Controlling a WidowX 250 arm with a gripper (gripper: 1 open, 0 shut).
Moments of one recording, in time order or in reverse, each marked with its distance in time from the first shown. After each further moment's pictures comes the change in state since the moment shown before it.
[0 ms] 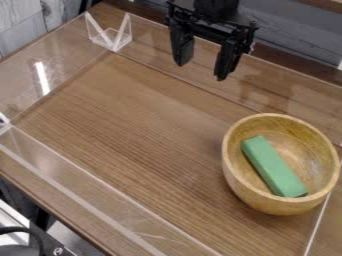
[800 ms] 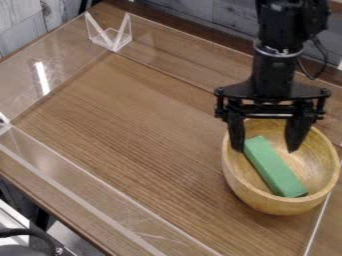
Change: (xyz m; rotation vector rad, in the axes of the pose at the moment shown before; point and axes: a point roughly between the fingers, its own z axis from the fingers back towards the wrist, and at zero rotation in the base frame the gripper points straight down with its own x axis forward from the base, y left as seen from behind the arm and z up) arm -0.033 -0.106 -0.040 -0.110 0.010 0.492
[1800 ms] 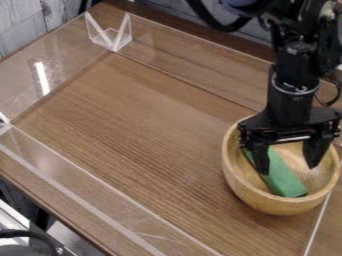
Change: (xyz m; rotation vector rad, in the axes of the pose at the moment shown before) arm 0.009 -0.023 -0.036 -0.075 -0.047 0.119
